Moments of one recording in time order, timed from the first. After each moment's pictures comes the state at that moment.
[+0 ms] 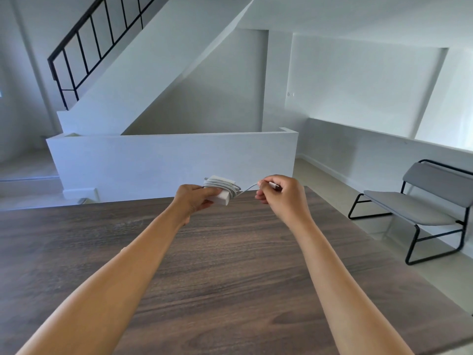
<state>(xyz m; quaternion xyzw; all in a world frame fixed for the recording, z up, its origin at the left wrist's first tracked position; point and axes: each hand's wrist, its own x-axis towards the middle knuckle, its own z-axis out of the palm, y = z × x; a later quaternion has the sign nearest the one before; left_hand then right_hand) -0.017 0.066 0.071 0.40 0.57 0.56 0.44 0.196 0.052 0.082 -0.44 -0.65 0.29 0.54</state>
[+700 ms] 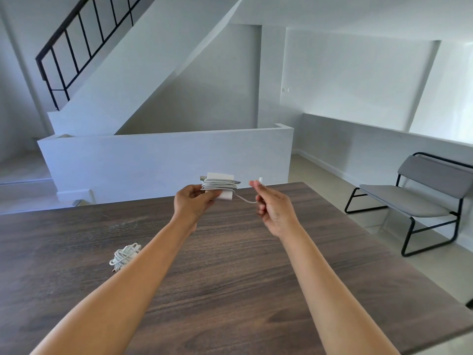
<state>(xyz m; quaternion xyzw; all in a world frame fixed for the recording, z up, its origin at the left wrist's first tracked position) 0.005 0.066 0.051 0.37 0.51 0.67 0.40 0.191 0.063 0.056 -0.36 -0.42 0.62 0.56</state>
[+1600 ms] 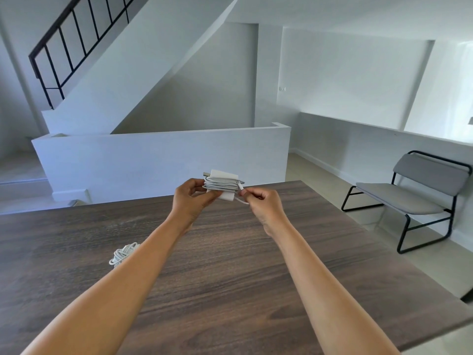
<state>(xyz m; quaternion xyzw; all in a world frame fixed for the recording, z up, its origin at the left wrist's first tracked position) -0.005 0.060 0.048 0.49 0.50 0.62 0.34 0.166 0.072 0.049 -0.47 -0.56 0.42 0.54</state>
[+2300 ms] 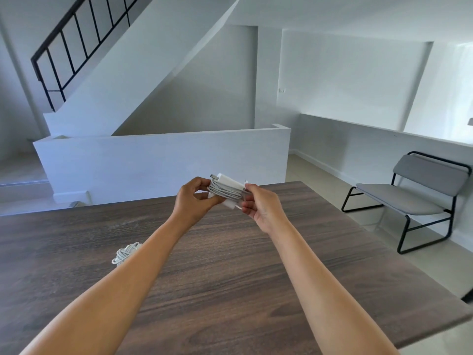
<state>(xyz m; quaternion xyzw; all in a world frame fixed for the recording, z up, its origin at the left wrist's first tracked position) -0.003 0.046 0.056 0.59 0.54 0.56 0.23 0.161 0.061 0.064 -0.43 -0.38 0.61 0.55</state>
